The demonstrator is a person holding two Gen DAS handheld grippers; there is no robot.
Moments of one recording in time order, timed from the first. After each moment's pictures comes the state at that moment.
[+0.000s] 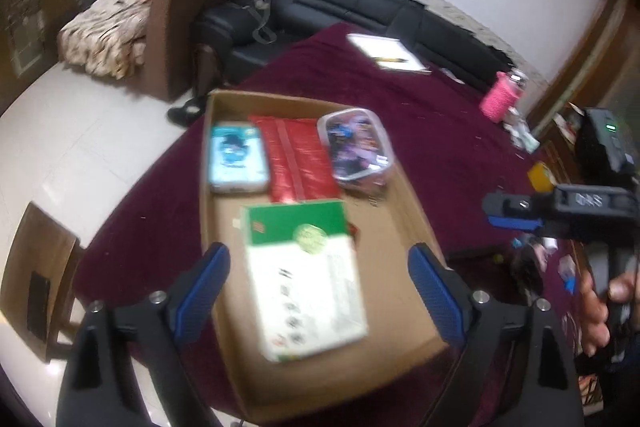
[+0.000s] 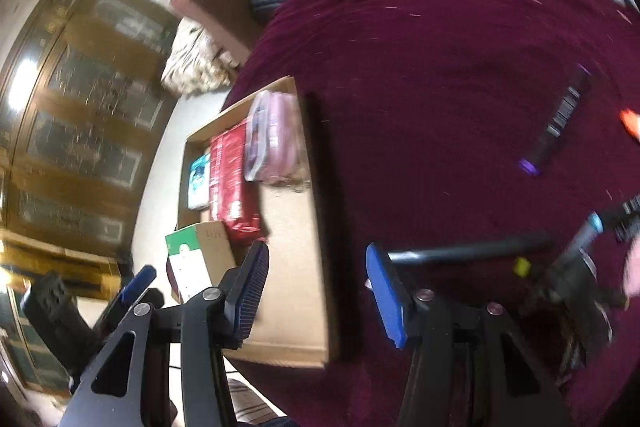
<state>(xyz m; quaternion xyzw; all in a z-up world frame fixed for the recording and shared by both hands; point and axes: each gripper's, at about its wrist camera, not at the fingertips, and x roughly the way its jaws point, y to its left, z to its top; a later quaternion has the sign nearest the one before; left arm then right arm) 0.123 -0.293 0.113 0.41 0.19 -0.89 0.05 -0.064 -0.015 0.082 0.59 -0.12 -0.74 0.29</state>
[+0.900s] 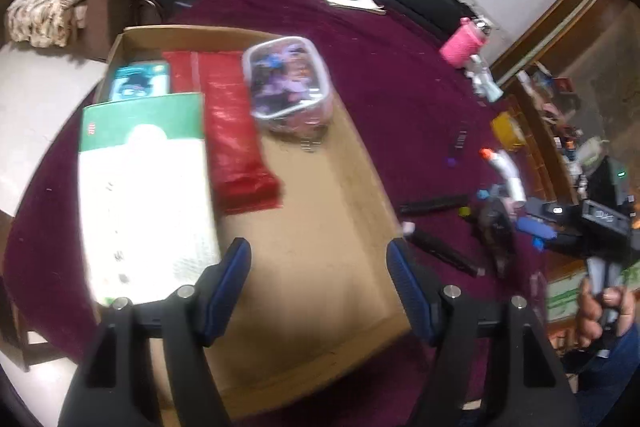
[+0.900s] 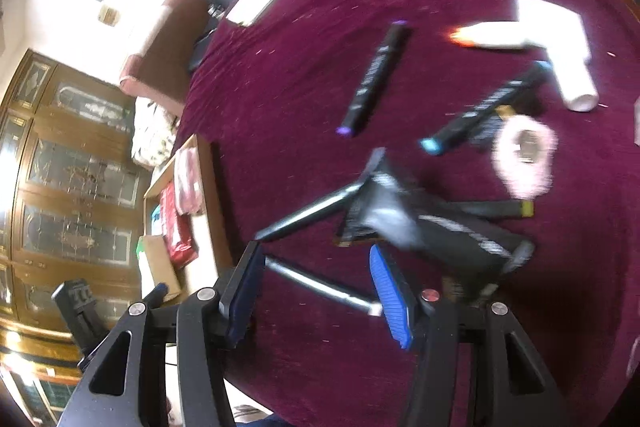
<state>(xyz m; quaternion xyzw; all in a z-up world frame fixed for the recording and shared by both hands) 0.085 -0.260 0.077 0.49 0.22 -0.85 -0.06 -0.037 0.128 0.073 0.57 -0.22 -0.77 0.18</state>
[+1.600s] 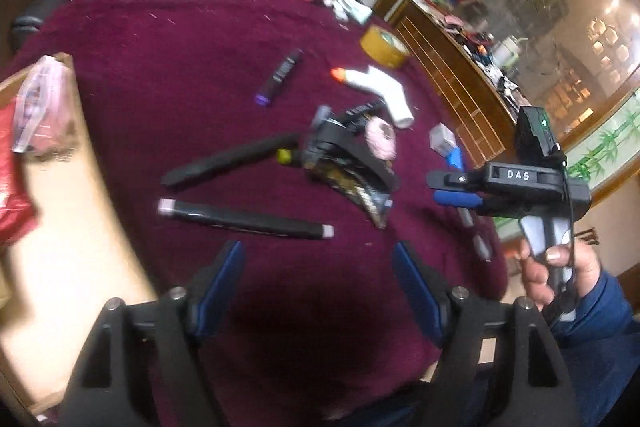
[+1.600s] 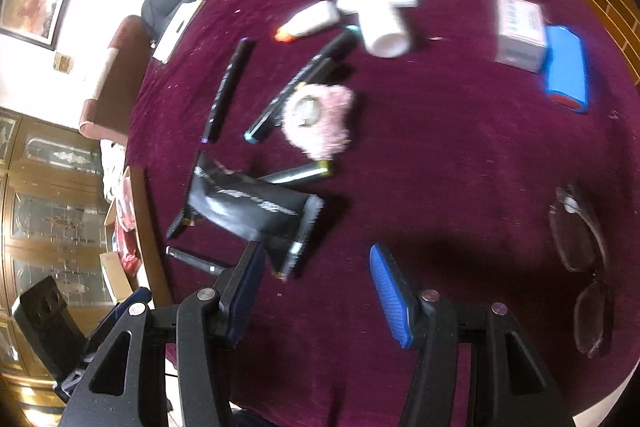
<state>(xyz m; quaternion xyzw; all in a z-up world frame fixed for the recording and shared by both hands) 0.067 -0.072 0.086 0.51 0.13 -0.82 -0.24 0.002 0.253 0.040 0.58 -0.27 -0.76 0.09</state>
